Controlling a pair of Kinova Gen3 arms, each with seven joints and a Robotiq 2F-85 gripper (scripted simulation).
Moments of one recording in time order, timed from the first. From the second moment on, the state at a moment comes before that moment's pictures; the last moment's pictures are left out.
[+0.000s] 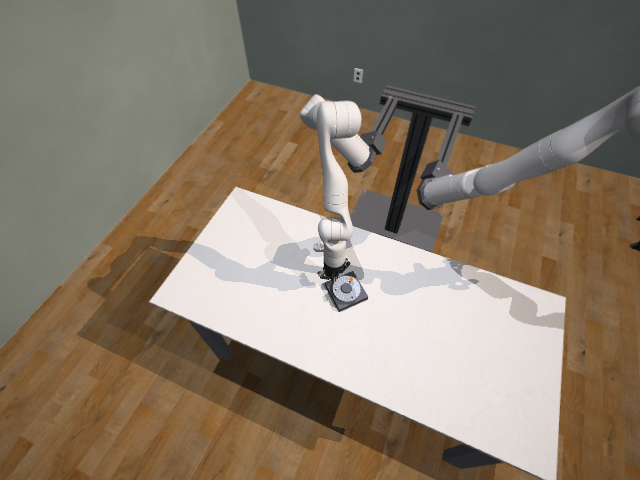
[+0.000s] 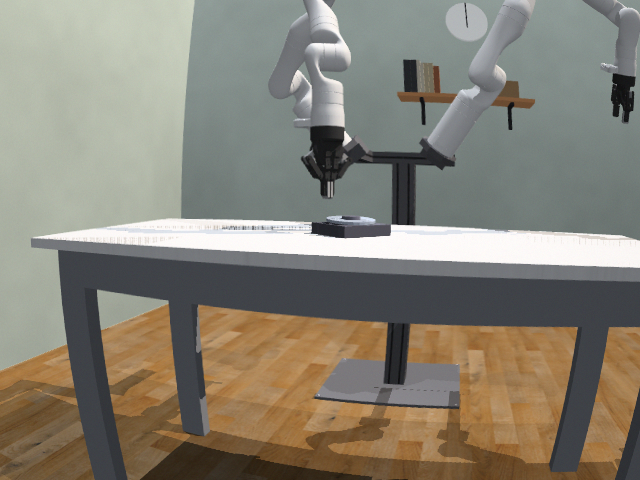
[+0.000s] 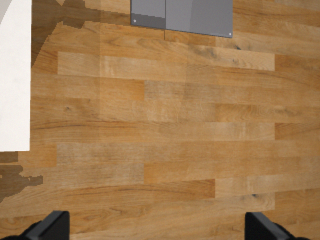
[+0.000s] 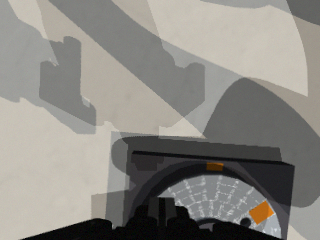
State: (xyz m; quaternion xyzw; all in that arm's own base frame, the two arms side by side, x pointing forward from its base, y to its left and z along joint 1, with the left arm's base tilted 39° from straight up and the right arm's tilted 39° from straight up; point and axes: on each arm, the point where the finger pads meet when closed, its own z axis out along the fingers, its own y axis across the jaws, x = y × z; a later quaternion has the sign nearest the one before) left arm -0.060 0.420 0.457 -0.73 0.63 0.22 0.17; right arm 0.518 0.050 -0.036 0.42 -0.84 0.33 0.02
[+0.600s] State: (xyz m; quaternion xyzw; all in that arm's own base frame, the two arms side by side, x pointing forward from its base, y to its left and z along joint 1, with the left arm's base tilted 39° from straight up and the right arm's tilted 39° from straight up) left arm -0.060 0.420 0.457 -0.73 0.63 0.22 0.17; right arm 0.523 0.041 -0.035 0.27 -0.91 0.33 -0.04
